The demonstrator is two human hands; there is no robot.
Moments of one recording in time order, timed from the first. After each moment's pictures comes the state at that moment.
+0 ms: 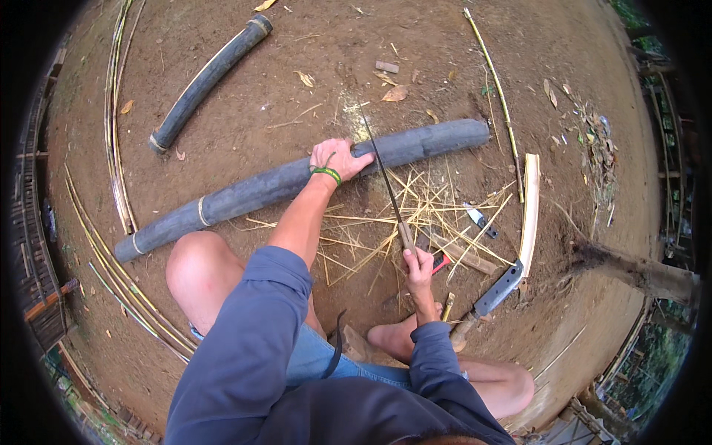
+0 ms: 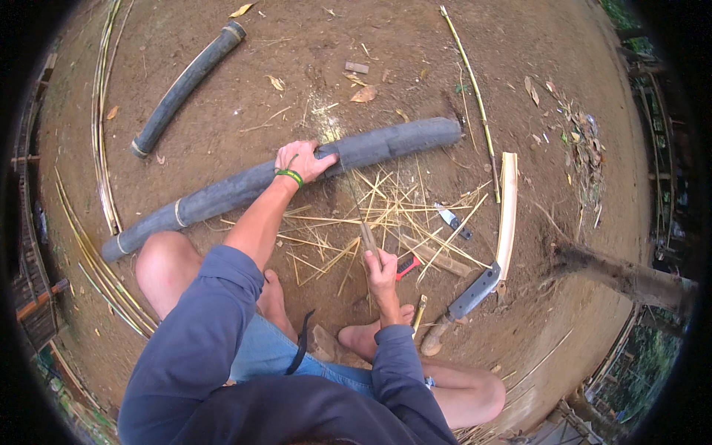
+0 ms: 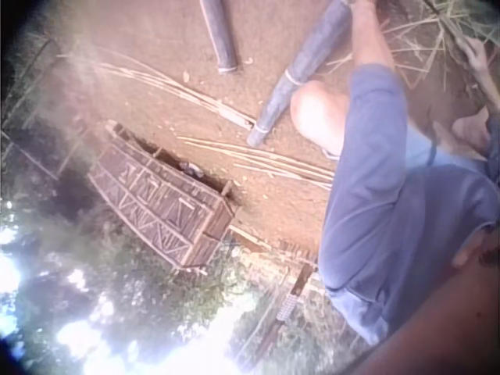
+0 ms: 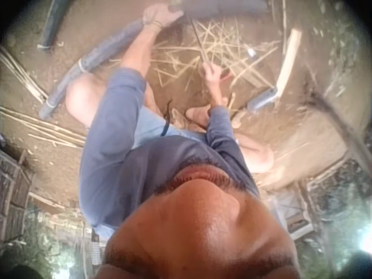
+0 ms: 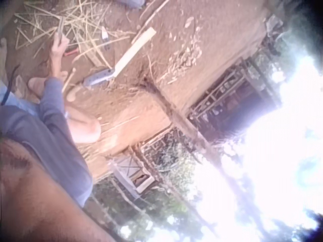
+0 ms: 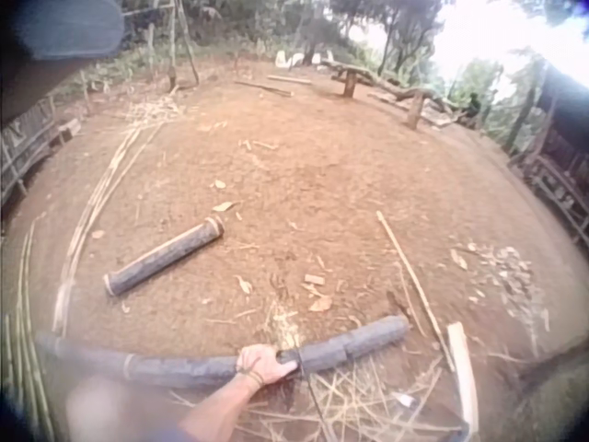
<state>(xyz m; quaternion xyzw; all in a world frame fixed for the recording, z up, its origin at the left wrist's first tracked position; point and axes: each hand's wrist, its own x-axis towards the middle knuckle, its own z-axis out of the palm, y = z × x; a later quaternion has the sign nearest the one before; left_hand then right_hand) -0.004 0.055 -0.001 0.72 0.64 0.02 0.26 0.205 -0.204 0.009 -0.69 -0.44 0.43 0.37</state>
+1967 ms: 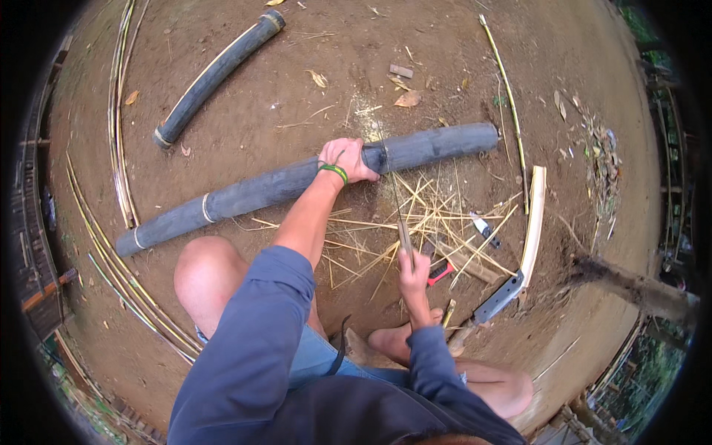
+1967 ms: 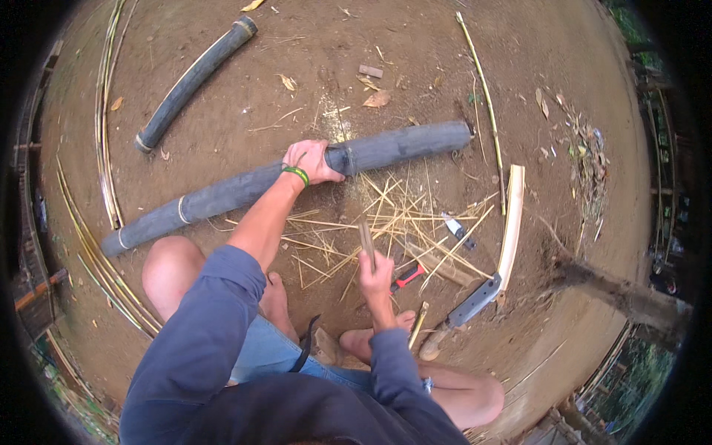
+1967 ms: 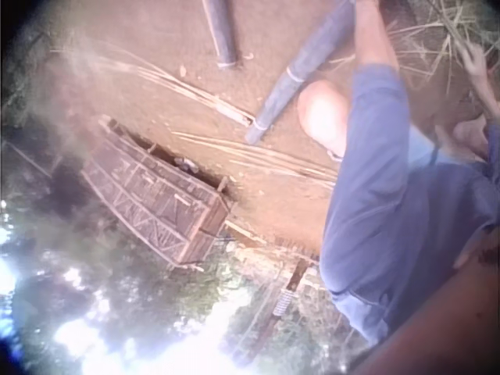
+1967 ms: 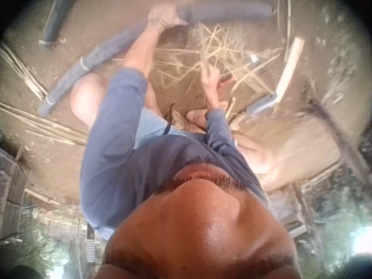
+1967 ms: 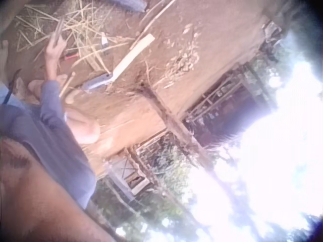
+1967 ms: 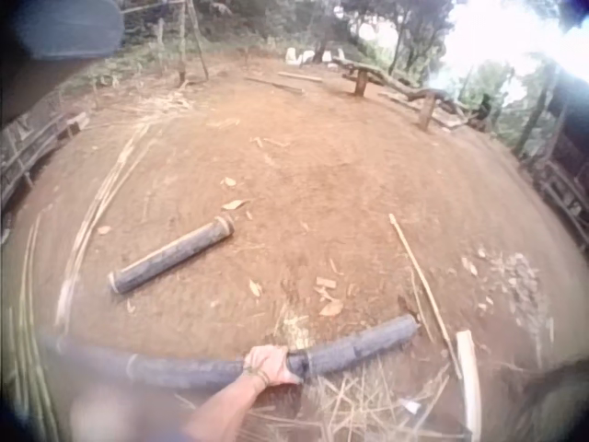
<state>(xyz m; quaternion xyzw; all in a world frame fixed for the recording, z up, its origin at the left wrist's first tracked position) -0.021 0.067 -0.005 0.75 0.59 -0.02 0.29 0.174 -0.178 0.024 -0.69 -0.49 0.39 0.35</state>
